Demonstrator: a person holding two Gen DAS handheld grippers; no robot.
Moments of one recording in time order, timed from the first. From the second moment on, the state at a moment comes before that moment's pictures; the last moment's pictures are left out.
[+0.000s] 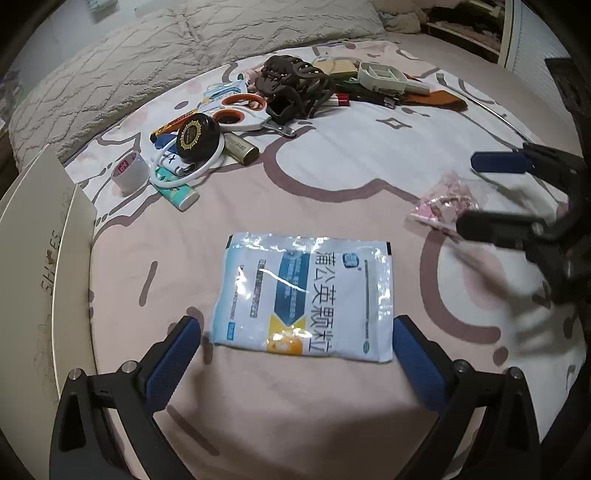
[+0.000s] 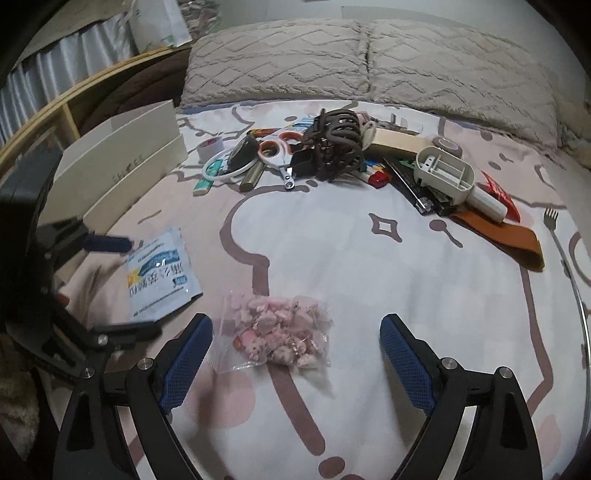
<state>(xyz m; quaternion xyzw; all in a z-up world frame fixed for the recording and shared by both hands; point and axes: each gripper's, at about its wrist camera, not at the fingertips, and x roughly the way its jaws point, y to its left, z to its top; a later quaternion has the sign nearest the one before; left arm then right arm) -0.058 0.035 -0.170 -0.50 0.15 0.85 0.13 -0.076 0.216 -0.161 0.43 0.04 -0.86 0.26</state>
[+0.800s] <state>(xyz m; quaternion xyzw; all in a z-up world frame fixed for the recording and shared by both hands) -0.082 0.035 -0.179 -0.50 0.10 0.85 0.16 -0.079 0.199 -0.186 0.47 0.08 -0.84 0.26</state>
